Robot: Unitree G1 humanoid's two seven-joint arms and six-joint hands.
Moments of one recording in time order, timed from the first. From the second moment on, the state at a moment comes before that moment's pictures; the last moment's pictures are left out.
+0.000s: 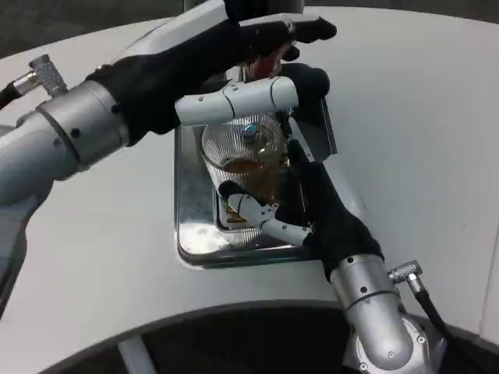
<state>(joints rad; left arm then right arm) -0.79 0.67 -0.07 -0.18 0.05 0.11 -0.64 -0.42 0.02 0.24 0.00 -0.41 0.18 -0.08</state>
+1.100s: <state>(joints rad) -0.79 0.69 -0.06 -0.17 0.05 0.10 -0.65 -0.52 0.10 0.27 0.09 -0.47 0.25 -0.17</state>
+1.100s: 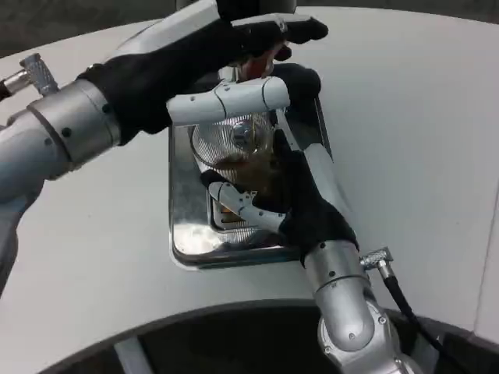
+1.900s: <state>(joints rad) -0.76 0.70 -0.05 -0.20 0.04 0.11 -0.65 -0.52 0.10 0.31 0.11 -0.46 0.26 -0.27</state>
